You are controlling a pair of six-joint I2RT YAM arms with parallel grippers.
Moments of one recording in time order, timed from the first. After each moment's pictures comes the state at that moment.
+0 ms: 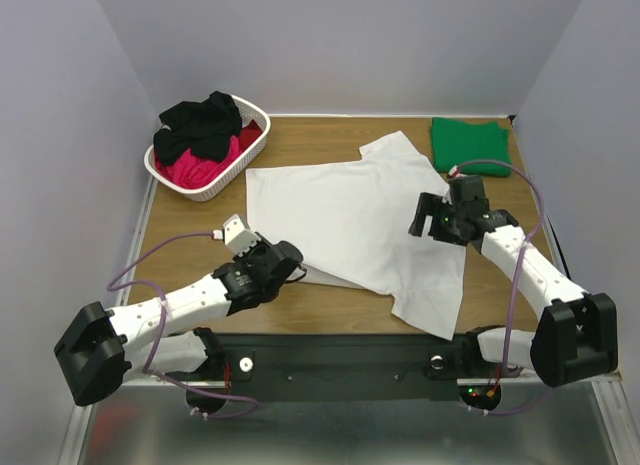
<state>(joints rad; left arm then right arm) -0.95 1.05 0.58 -0.43 -0.93 -1.39 0.17 1.23 0.85 -0.49 -0.09 0.39</state>
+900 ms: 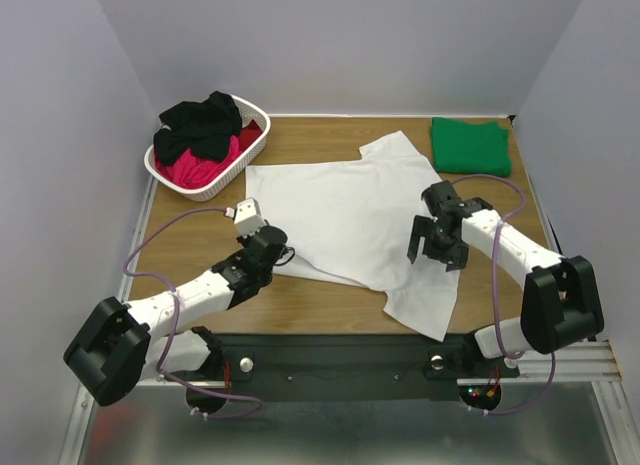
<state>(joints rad) -0.74 1.12 0.48 0.04 -0.67 -0.83 0.32 1.40 0.93 -0.87 0.13 0.57</state>
